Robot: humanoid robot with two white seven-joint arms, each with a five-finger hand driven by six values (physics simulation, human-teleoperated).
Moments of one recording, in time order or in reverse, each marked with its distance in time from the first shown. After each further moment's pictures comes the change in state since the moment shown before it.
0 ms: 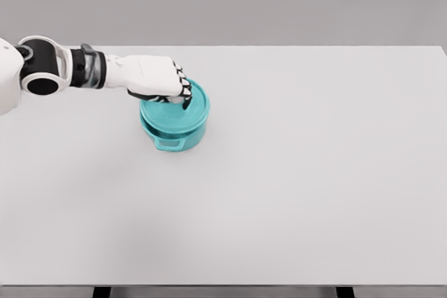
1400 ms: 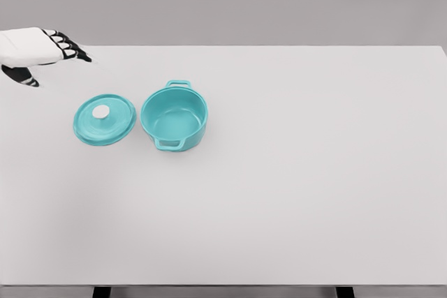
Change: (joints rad) left arm 0.028 0.295 0.088 0.176 0.015 0.000 0.002; right arm 0.000 0.000 0.000 0.000 0.000 0.000 0.000
